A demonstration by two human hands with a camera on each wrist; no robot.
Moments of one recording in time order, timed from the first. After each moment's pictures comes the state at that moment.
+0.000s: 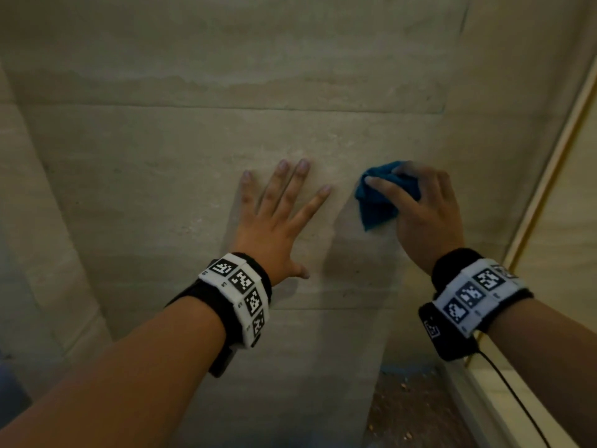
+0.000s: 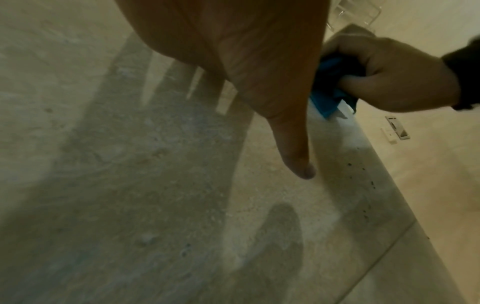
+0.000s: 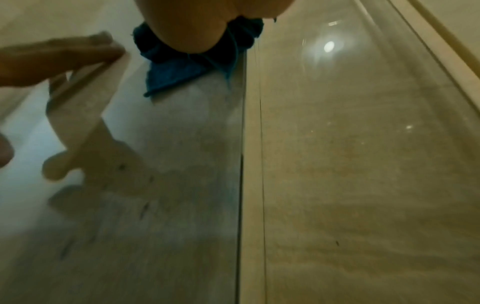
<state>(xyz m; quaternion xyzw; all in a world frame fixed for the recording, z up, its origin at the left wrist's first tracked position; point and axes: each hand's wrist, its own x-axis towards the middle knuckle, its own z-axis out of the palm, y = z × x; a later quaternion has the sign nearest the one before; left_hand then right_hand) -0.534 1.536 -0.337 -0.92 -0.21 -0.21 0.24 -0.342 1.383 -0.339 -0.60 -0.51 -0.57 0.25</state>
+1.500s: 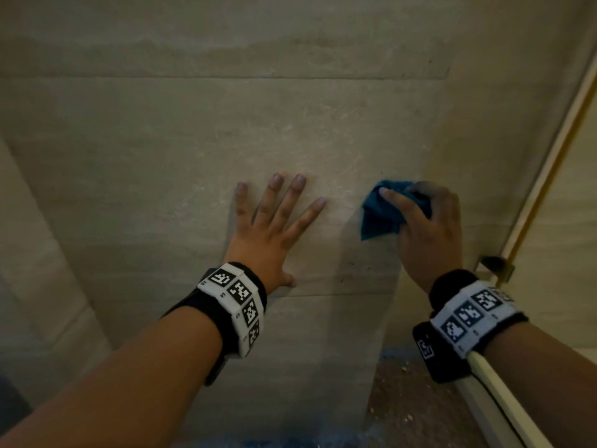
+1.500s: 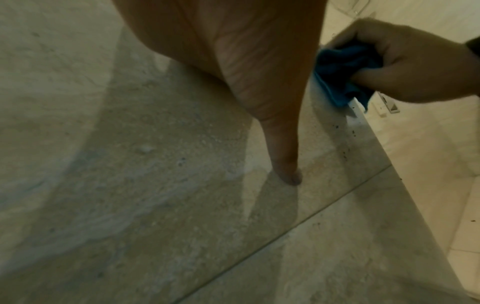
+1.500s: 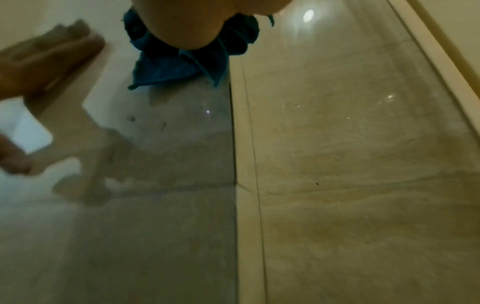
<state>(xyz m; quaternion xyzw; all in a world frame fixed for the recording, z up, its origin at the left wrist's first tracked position) -0.532 1.538 -0.372 -0.94 -0.21 -0.16 0.23 -0.341 1.375 -0.396 -0.65 -0.47 -0.51 0.31</state>
